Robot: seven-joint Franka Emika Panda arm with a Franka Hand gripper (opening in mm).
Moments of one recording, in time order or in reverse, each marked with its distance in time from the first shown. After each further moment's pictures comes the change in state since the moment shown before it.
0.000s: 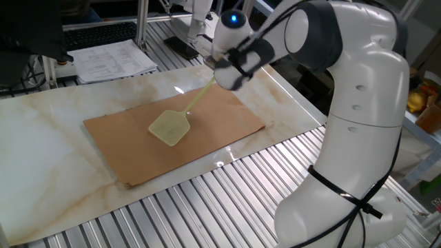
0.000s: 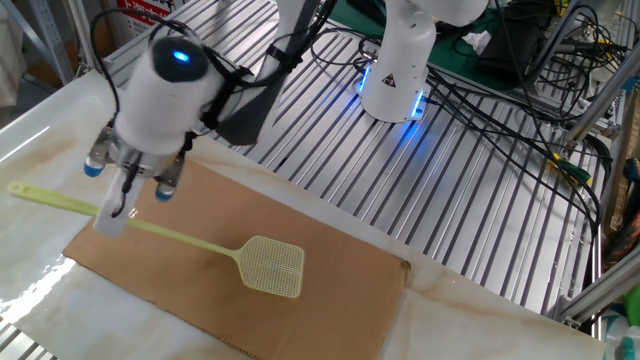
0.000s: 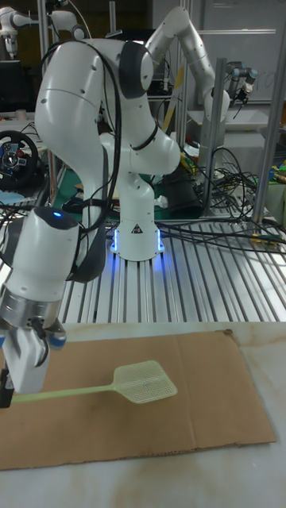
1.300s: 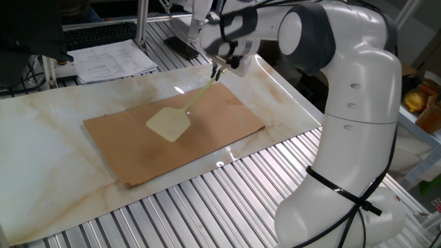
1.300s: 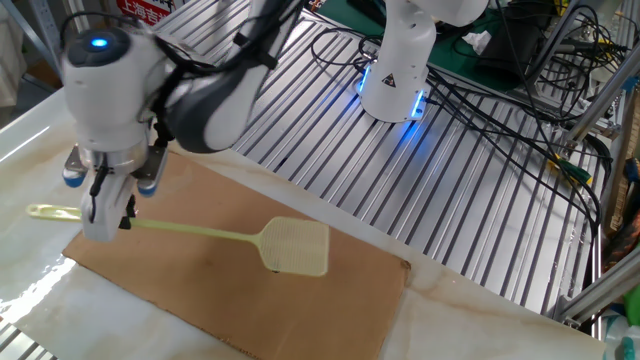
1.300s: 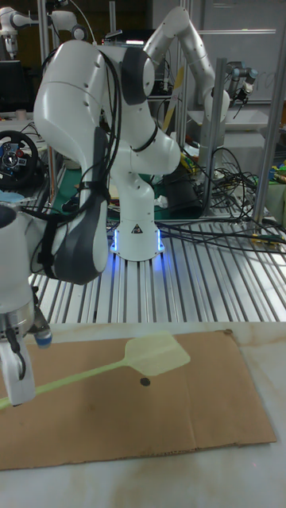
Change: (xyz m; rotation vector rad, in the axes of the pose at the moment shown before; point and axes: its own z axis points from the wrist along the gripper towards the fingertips) arm 0.002 0.002 0.000 0.090 0.351 -0.015
